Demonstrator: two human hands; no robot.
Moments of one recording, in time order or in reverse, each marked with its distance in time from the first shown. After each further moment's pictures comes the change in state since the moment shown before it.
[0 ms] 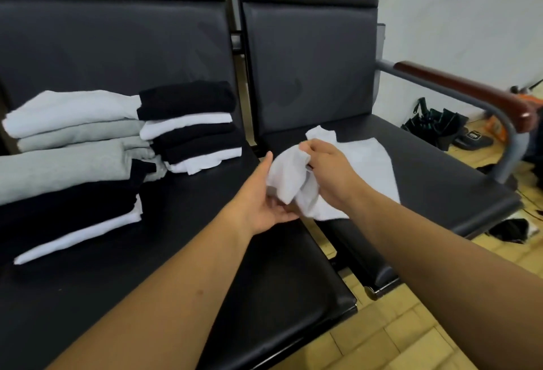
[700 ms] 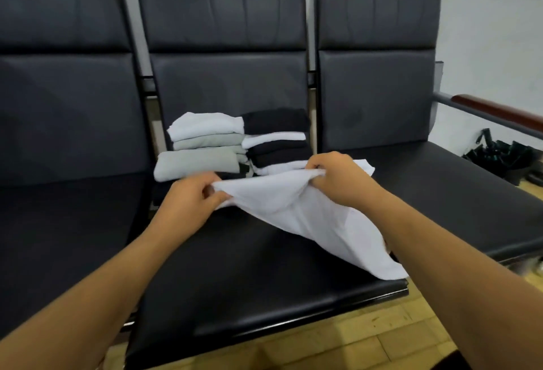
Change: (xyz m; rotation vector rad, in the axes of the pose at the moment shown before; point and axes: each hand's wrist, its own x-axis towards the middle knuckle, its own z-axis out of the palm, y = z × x) left_hand -0.256 0.052 -0.129 1.448 0.660 0.884; right_hand -0.101 -0.085 0.077 -0.784 -0.201 -0.427
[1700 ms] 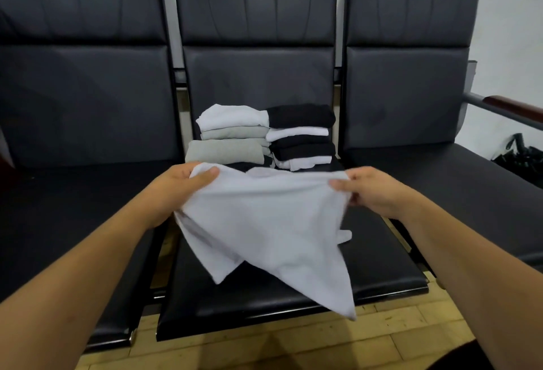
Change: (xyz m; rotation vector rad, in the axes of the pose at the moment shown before) left_hand -0.023 -0.041 -0.063 -0.446 -0.209 -0.319; right_hand -0.005 0.033 0.020 0.691 -0.330 0.230
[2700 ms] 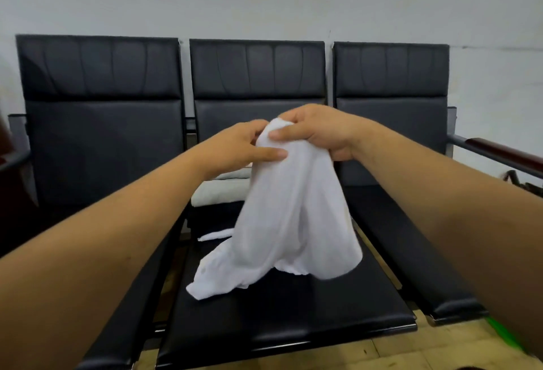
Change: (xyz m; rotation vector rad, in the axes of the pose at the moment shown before) left_hand 0.014 0.169 0.020 0.249 -0.167 0.330; right_hand -0.038 -0.208 0.016 -0.144 -0.216 -0.331
